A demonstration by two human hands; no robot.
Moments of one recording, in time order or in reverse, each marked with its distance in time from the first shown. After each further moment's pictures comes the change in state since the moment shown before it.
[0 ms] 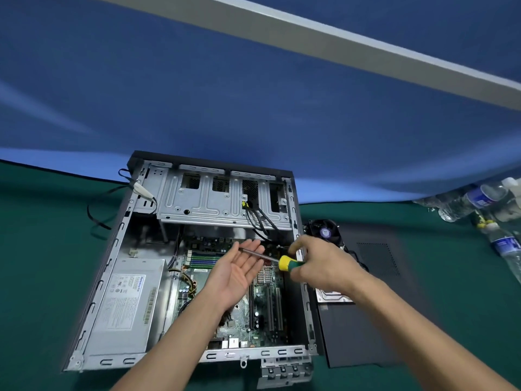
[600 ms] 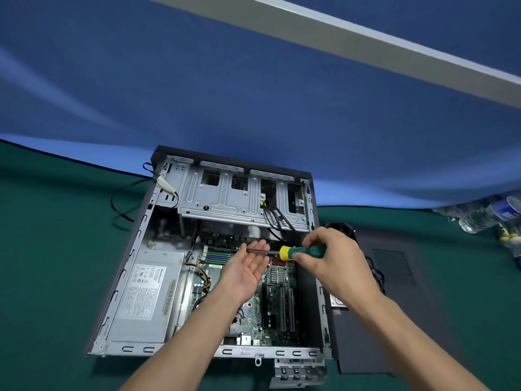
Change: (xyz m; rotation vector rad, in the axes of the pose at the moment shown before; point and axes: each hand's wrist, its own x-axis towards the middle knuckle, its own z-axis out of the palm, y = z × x) left_hand -0.001 0.005 -0.005 -0.085 0.111 0.049; right_hand 0.001 -0.005 0.020 0.102 0.444 -0.168
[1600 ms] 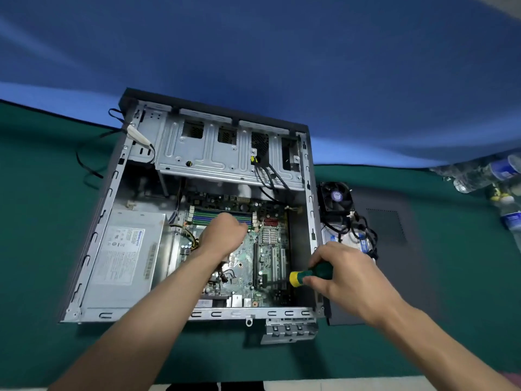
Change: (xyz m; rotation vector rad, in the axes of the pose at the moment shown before) left_hand 0.018 0.011 -0.020 1.735 0.223 0.282; right_hand -0.046 0.050 0.009 -0.198 -0.340 -0.075
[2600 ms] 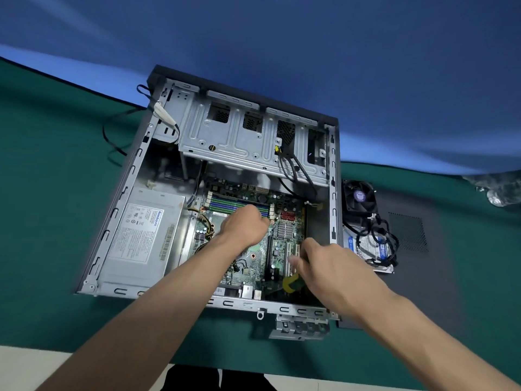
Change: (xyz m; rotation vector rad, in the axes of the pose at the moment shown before) left_hand 0.001 0.004 0.007 0.133 -0.040 0.043; right_hand 0.018 -0.049 0.005 -0.211 -0.192 -0.092
